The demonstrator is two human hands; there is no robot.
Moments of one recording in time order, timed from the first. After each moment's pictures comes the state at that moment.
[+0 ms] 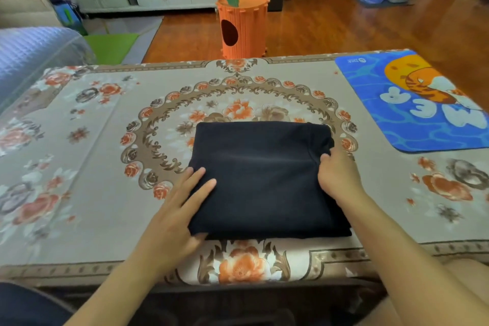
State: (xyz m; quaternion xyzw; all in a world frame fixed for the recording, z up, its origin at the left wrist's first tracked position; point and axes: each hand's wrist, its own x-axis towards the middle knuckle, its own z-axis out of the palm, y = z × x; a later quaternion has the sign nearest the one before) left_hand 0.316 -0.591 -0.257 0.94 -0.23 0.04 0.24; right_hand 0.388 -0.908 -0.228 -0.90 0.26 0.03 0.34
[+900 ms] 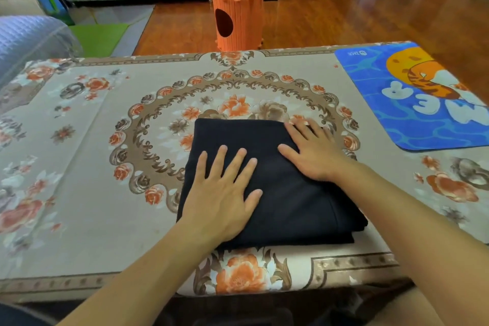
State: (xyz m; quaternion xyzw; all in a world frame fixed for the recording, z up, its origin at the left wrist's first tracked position) left_hand 0.375 -0.678 -0.254 0.98 -0.20 -0.02 -0.05; right_hand 0.450 -0.916 -0.255 -0.99 -0.05 0.12 0.07
